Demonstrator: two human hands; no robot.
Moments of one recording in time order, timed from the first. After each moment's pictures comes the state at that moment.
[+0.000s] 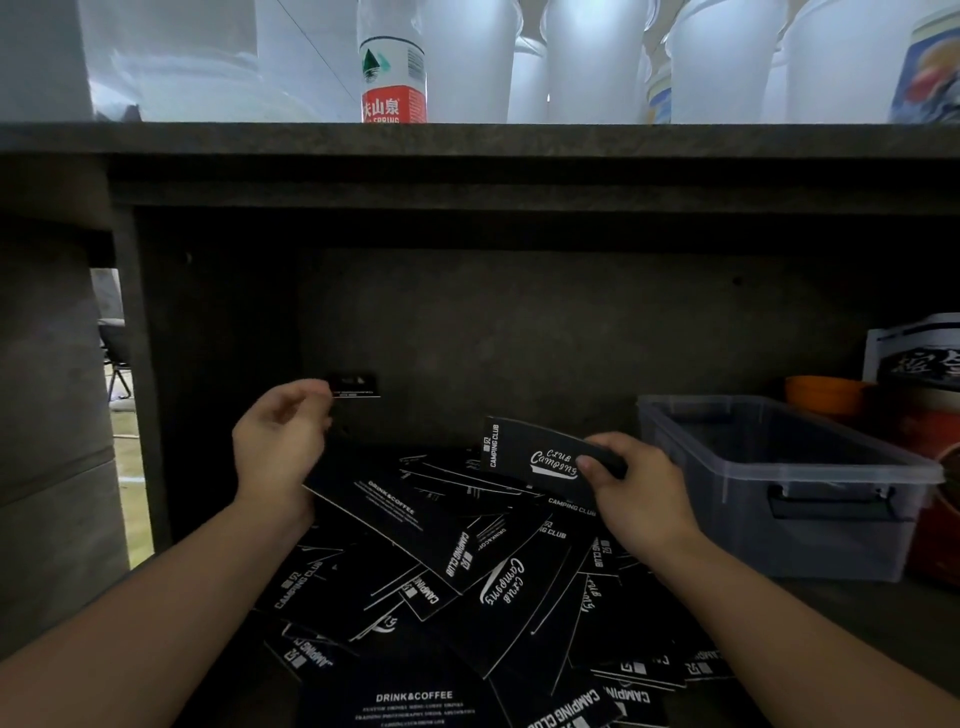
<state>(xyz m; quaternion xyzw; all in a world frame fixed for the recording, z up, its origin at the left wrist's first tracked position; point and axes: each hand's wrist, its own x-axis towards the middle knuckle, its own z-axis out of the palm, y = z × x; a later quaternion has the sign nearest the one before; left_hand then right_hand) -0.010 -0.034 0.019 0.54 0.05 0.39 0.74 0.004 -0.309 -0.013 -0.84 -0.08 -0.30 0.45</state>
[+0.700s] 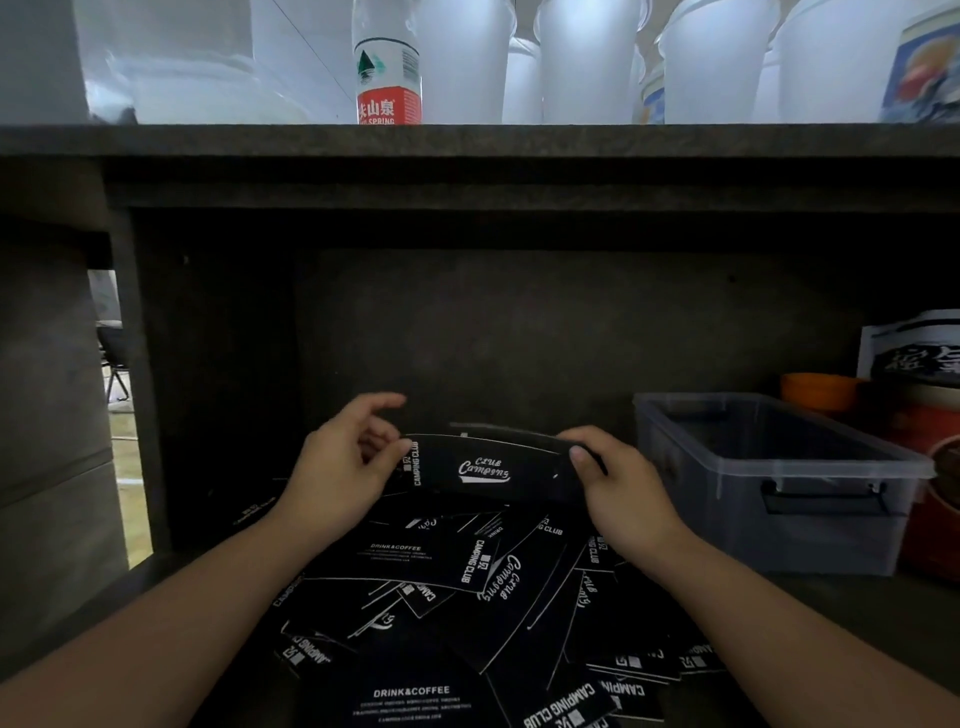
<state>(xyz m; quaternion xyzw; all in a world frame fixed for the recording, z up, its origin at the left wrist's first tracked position) -0.005 -0.042 -0.003 0.82 -0.14 0.35 0.44 0.000 -0.301 -0.014 -0.83 -0.17 -0.27 0.46</state>
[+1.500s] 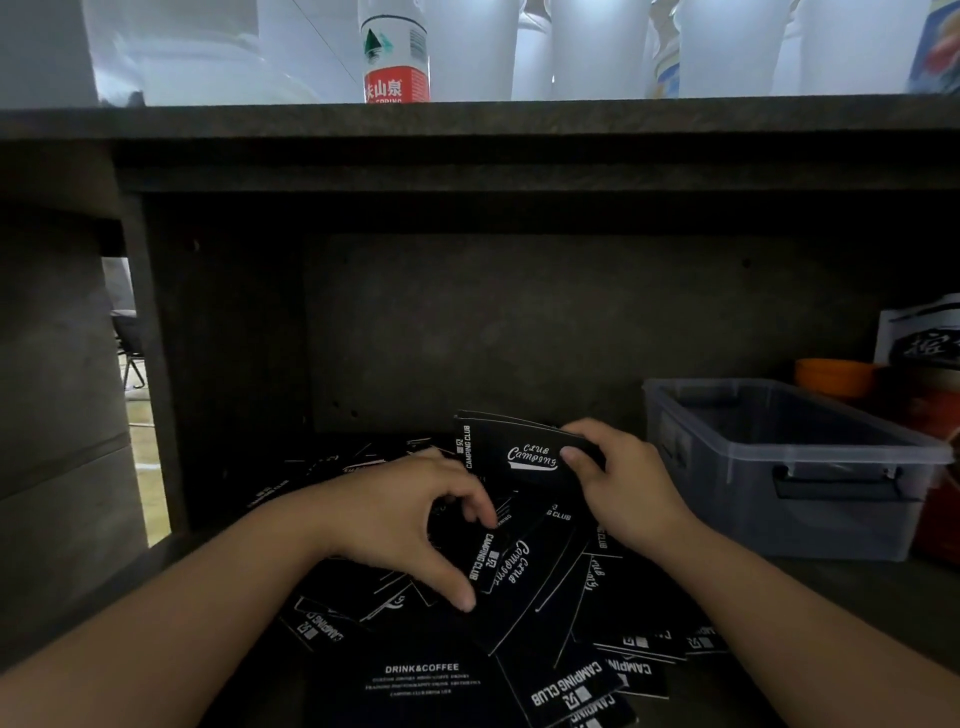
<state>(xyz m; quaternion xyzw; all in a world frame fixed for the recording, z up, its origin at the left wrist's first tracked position) -0.031 -0.061 0.010 0.93 -0.34 0.02 0.14 -0.005 -0.300 -0.012 -0.86 -0.19 -0.26 0.40</state>
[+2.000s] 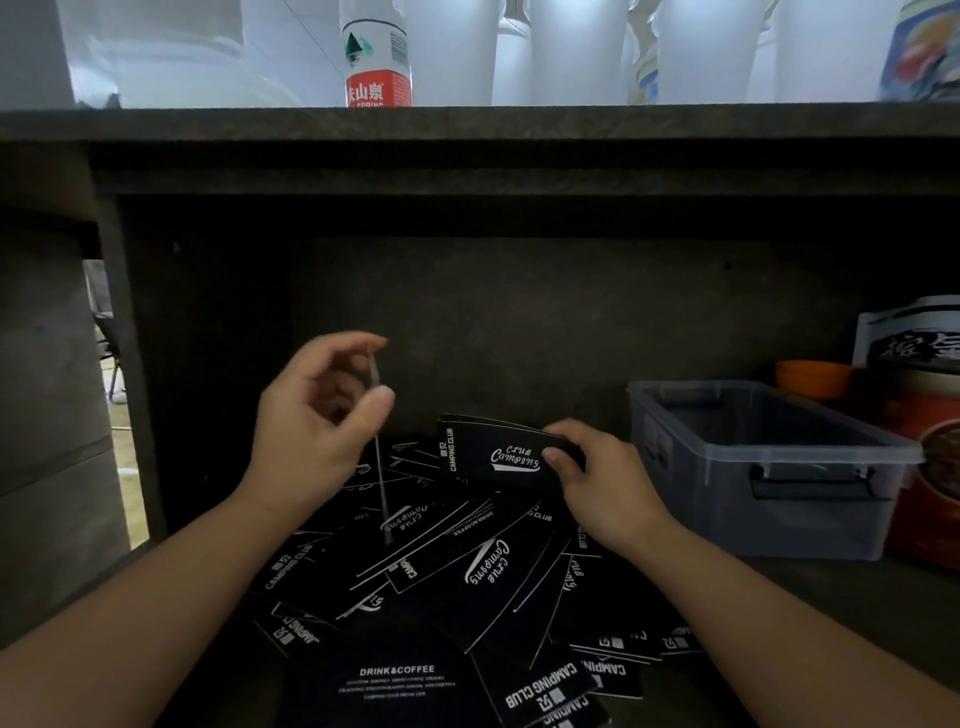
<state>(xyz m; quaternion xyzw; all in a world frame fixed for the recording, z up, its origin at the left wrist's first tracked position) -0.036 -0.047 0.024 0.70 -0.28 0.45 0.48 -0.003 -0.298 -0.012 -0.86 -0.18 -0.26 0.40</state>
